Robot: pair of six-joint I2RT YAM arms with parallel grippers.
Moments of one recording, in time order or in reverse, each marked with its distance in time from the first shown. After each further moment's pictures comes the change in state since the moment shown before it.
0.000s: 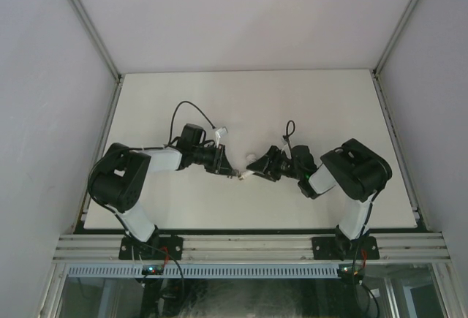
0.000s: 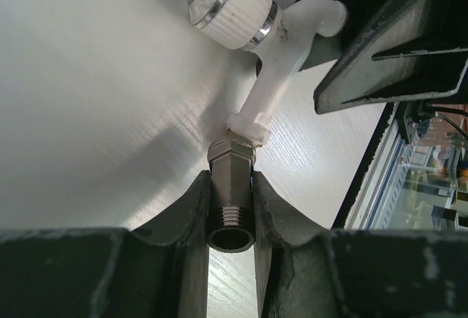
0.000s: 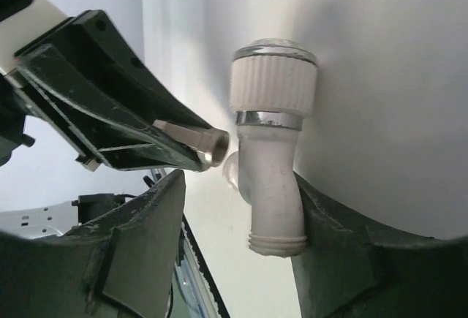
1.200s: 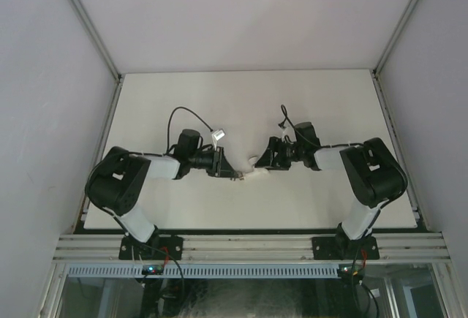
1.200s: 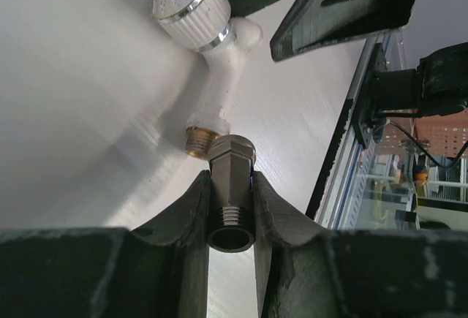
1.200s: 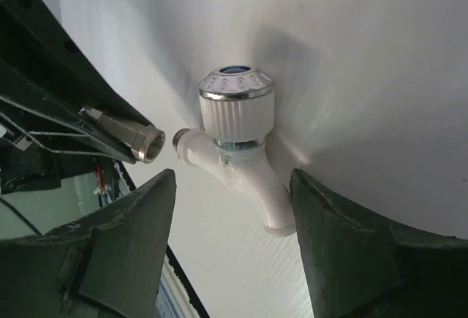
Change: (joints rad) left arm -0.010 -0.037 -0.126 0.249 0.072 -0.166; right arm -0.155 -0.115 0.287 -0.827 -0.213 -0.541
